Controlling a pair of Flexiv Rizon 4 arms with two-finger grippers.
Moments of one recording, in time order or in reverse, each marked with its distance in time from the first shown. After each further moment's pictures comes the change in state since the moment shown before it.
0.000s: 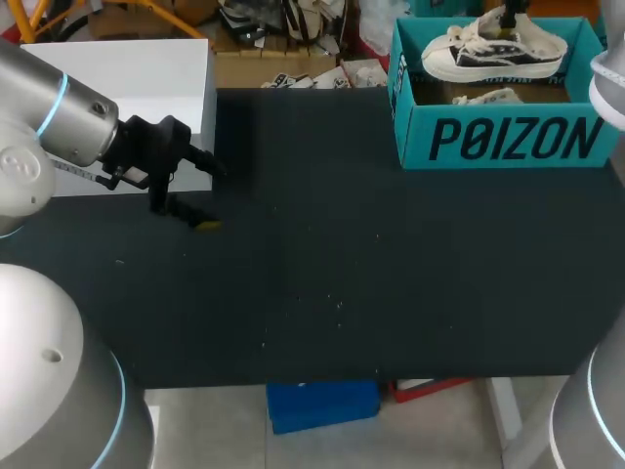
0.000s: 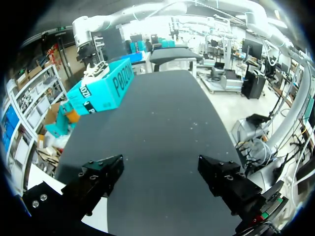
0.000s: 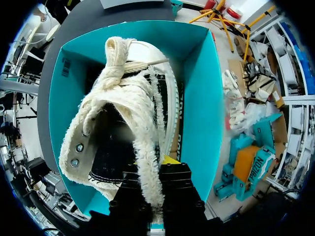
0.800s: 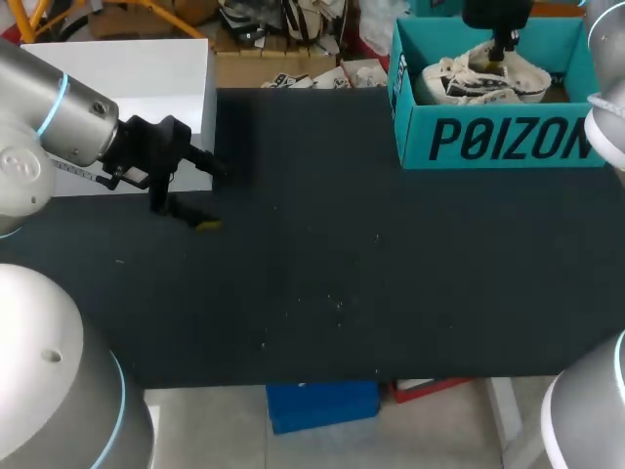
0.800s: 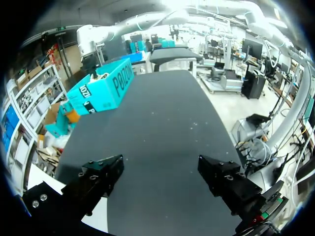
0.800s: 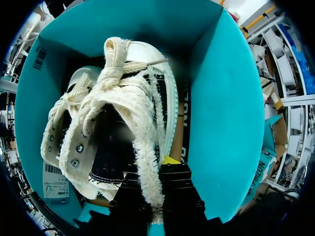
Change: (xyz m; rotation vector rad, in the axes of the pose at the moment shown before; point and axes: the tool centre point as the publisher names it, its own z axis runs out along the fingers) left arm 0.000 0.000 0.000 0.000 0.000 0.000; right arm -0.004 0.005 0.075 -0.047 -0.053 0.002
